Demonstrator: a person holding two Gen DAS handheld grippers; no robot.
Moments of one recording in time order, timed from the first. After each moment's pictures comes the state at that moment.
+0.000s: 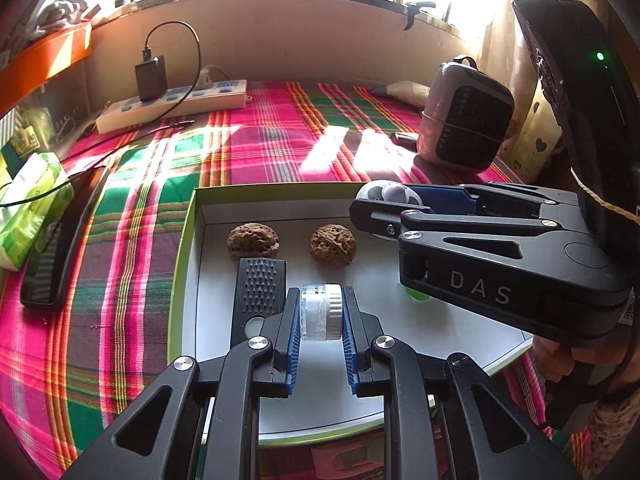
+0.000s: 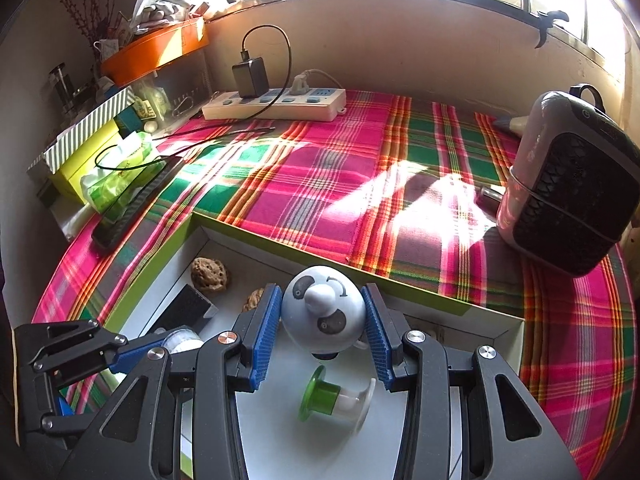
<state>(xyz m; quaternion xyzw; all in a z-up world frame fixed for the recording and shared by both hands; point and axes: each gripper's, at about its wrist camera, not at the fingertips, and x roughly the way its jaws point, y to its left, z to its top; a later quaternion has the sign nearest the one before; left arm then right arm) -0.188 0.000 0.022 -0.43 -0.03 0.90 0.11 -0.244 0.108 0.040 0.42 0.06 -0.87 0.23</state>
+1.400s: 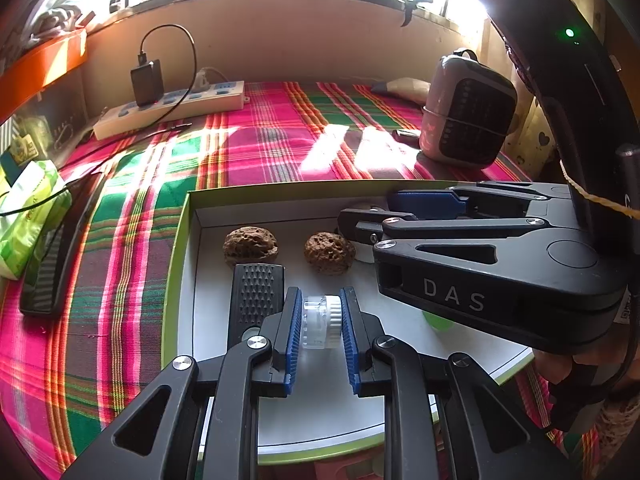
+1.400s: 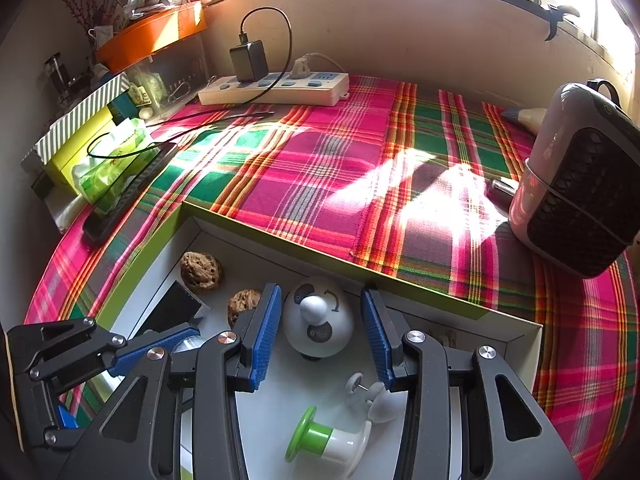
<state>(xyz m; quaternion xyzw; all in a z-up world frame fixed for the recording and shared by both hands) -0.192 0.003 0.018 -0.42 -0.02 0.90 0.10 -0.253 0.103 0.030 0.44 0.07 -0.86 0.23</state>
